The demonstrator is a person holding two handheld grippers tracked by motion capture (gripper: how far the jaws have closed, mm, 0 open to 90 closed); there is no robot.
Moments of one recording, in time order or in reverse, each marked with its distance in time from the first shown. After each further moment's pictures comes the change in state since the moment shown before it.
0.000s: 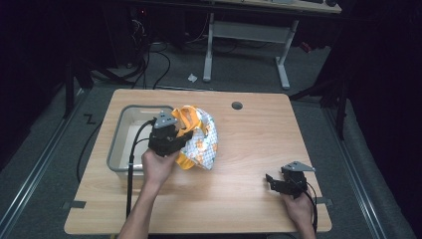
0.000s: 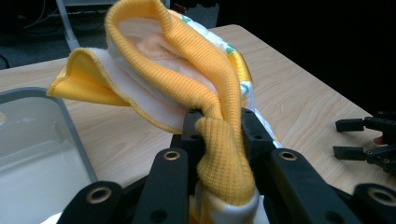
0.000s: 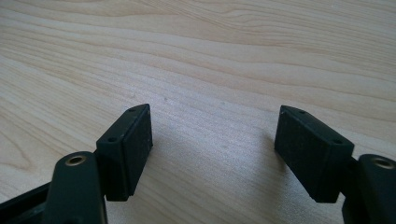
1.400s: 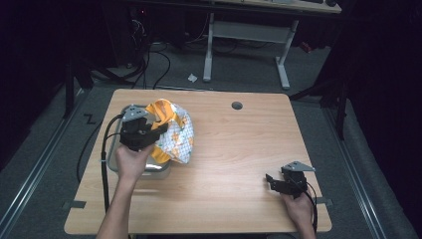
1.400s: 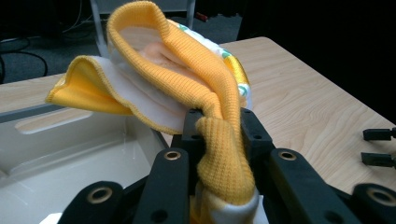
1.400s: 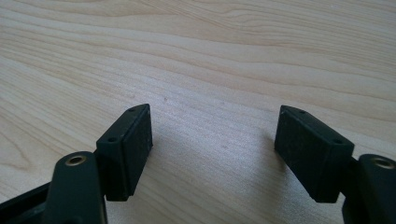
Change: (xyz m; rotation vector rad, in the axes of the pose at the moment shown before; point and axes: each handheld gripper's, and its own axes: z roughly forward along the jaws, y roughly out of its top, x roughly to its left) left arm 0.048 0.003 -0.044 -0.030 0.068 -0.026; right arm 0.000 0.000 0.000 0.000 0.000 0.001
